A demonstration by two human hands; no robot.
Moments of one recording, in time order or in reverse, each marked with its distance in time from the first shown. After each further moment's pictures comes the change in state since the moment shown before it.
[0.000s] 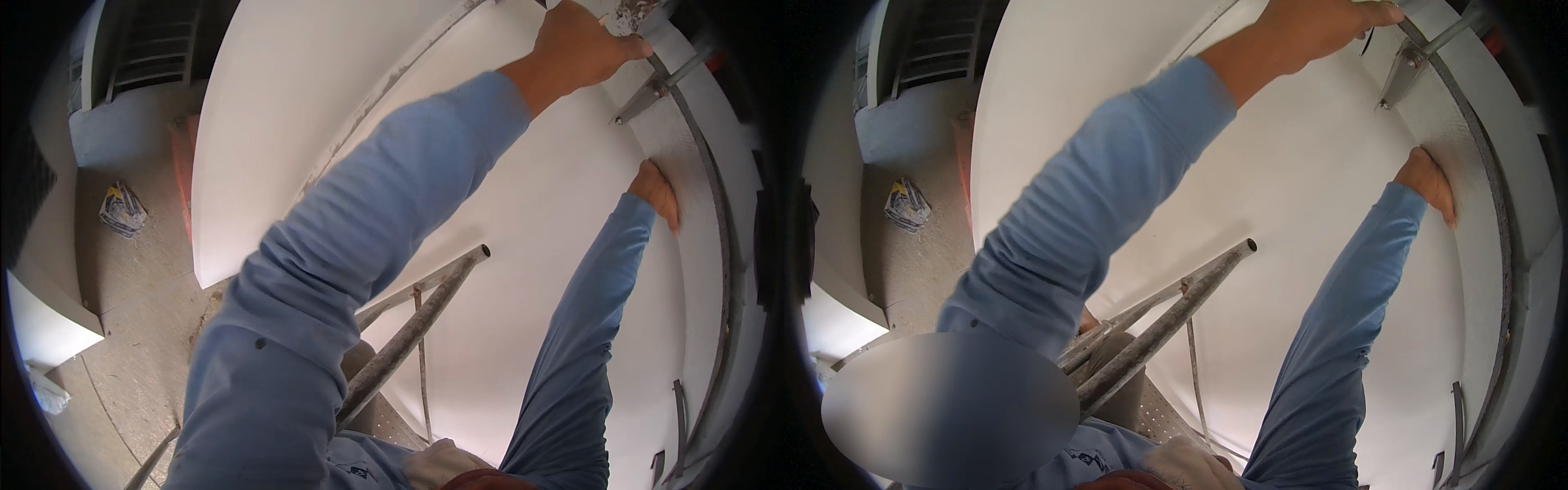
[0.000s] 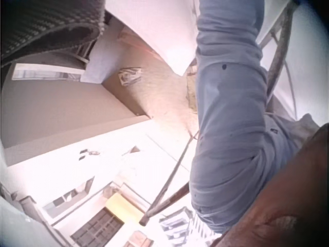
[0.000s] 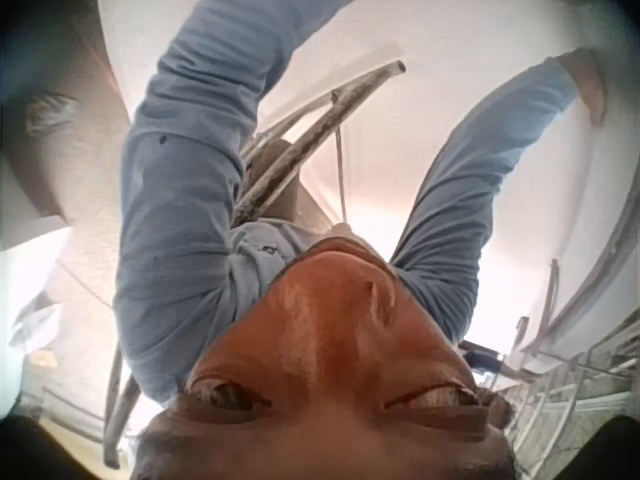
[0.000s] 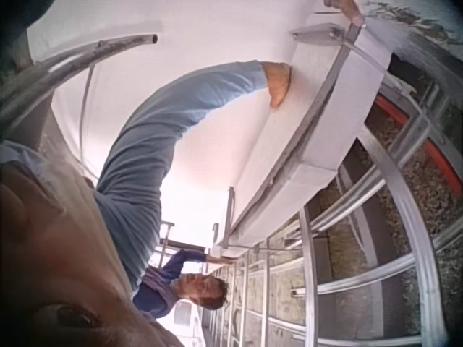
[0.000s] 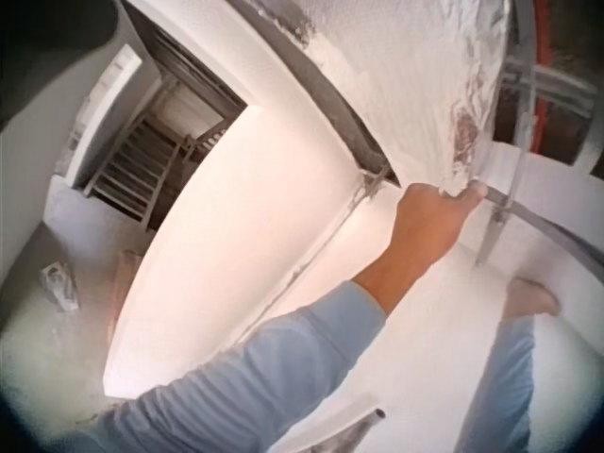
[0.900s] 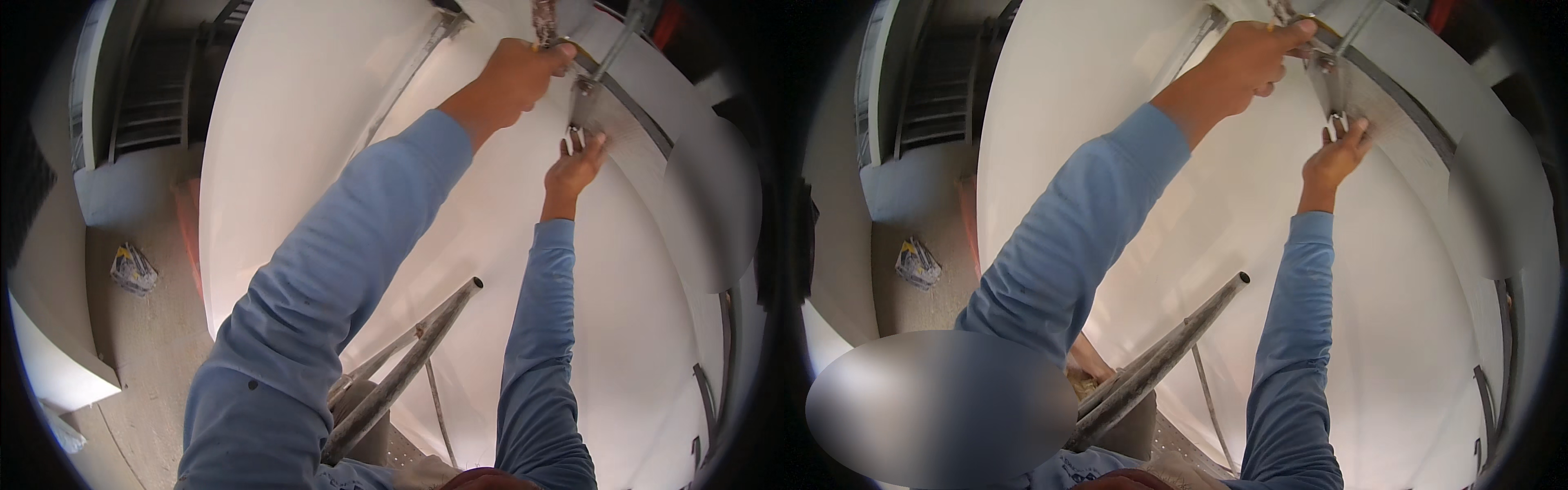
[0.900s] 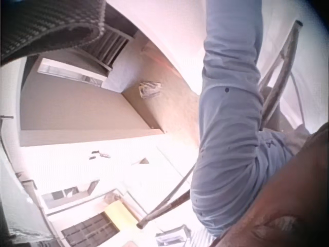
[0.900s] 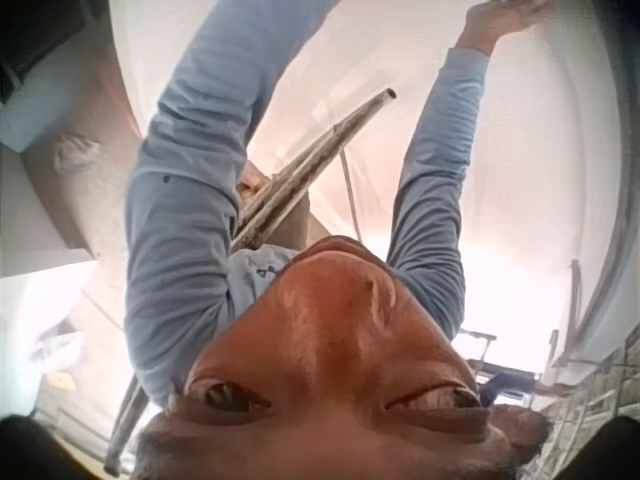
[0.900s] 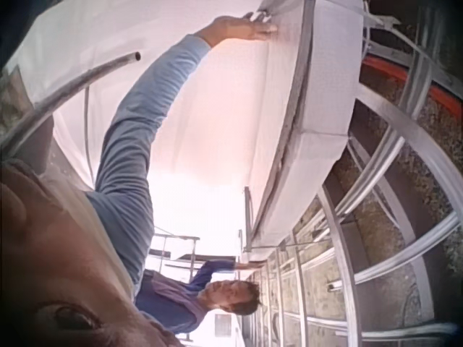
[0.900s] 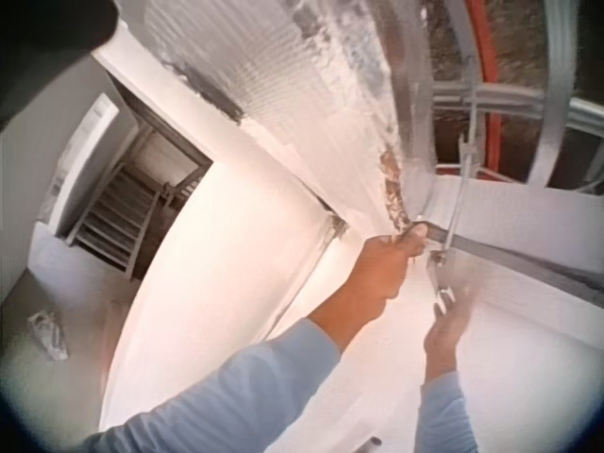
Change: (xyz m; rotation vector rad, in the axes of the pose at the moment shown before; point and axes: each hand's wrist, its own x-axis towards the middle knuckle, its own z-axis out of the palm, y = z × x) left_hand -0.002 0.027 -0.005 -0.426 -0.302 -0.517; right_hand -0.089 0.038 -0.087 -1.023 -0.729 -0.085
